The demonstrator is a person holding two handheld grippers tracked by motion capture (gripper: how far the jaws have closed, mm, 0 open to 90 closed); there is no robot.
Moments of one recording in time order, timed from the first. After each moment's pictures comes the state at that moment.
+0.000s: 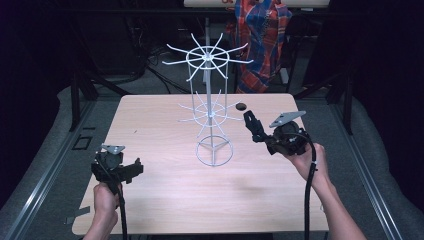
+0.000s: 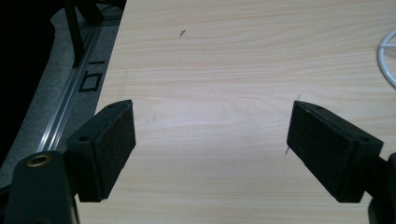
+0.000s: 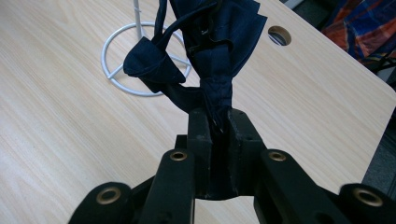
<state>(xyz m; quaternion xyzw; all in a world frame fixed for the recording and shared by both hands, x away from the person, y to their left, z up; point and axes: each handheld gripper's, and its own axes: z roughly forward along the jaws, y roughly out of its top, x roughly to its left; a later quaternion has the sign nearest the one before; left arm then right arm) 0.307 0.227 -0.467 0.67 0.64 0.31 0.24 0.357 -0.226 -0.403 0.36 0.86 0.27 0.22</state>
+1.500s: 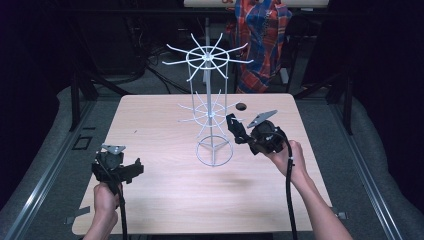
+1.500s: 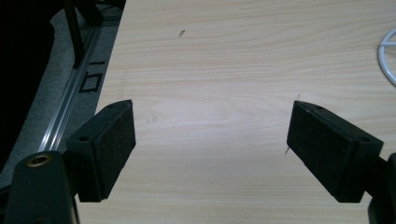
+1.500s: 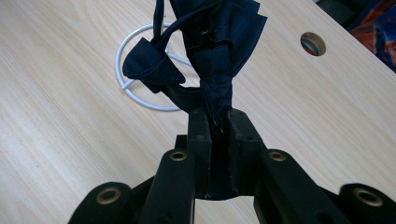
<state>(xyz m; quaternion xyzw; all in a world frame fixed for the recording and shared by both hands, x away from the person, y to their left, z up) 0.307 0.226 -0.468 0.67 0.63 0.31 0.23 0.380 -0.181 -0.423 0.34 0.88 0.25 0.20</state>
